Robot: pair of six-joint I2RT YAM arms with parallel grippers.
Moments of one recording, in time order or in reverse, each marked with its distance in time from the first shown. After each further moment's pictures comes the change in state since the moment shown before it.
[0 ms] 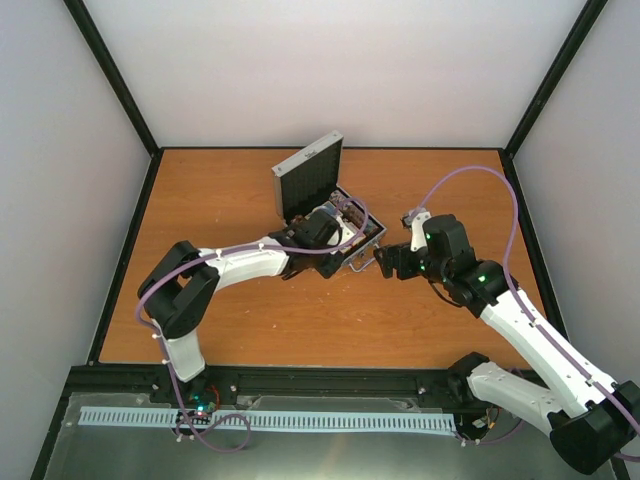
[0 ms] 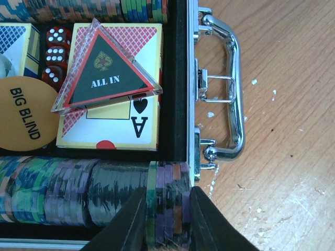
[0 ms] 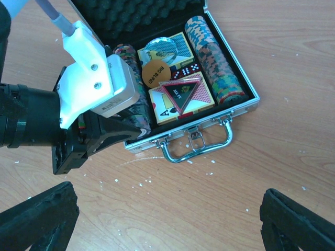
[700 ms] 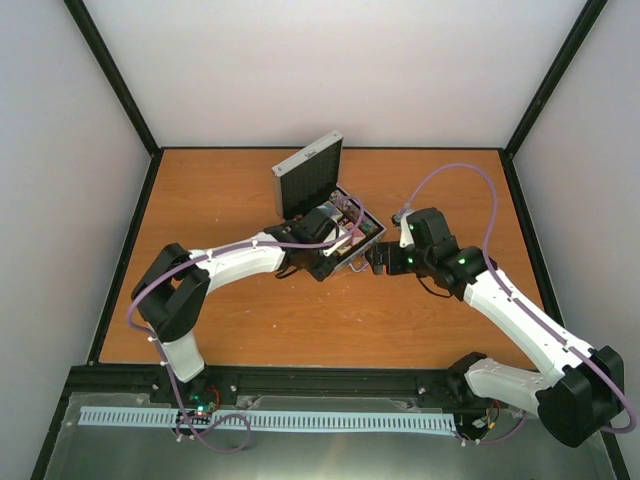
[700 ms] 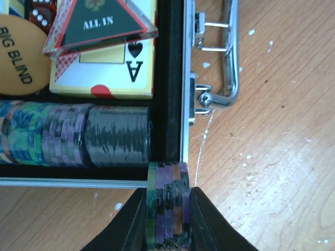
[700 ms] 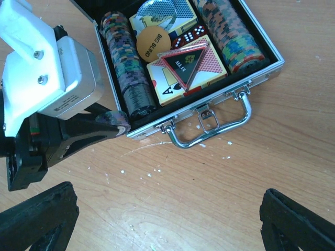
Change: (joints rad) left arm 0.003 -0.063 0.037 -0.176 0.032 -0.021; right arm -0.004 0.158 0.017 0.002 -0.060 0.103
